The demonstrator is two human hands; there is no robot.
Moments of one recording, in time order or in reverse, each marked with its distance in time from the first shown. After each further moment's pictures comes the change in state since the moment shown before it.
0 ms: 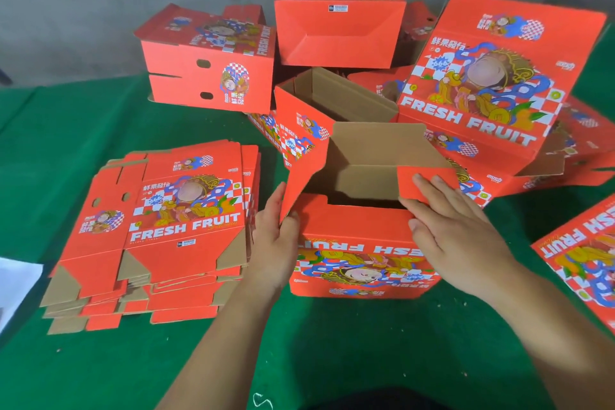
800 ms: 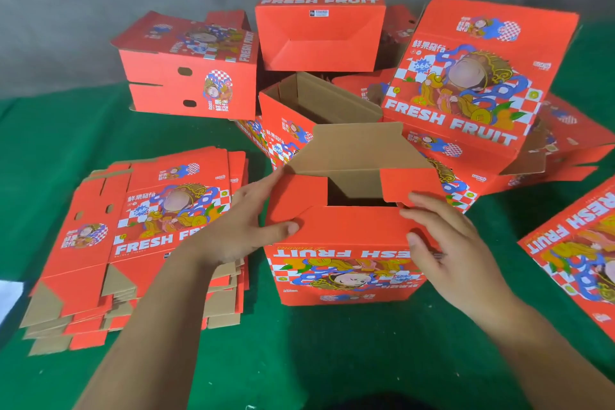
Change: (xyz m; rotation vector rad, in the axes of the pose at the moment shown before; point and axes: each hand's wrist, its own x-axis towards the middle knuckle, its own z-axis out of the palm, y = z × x) left_hand 0.065 0.016 -0.057 0.422 -0.568 0.208; right_hand -0.020 0.010 0.025 0.521 0.436 -0.111
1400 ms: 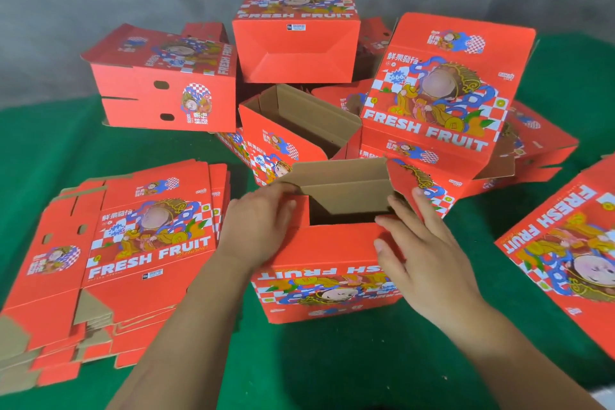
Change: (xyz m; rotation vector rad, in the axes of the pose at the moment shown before) left_hand 0.034 0.046 0.035 0.521 0.367 0.069; right_hand 0.006 -0.030 0.003 -0.462 -0.169 0.166
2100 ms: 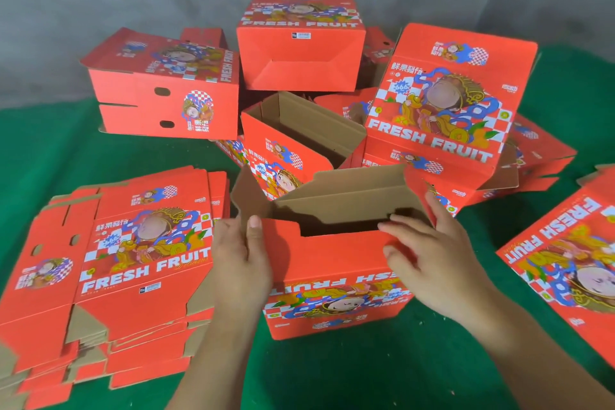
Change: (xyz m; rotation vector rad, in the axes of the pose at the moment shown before) left_hand -0.044 -0.002 0.013 -0.583 0.474 -0.331; right_hand 0.025 0.006 -0.007 0.048 -0.126 0.076
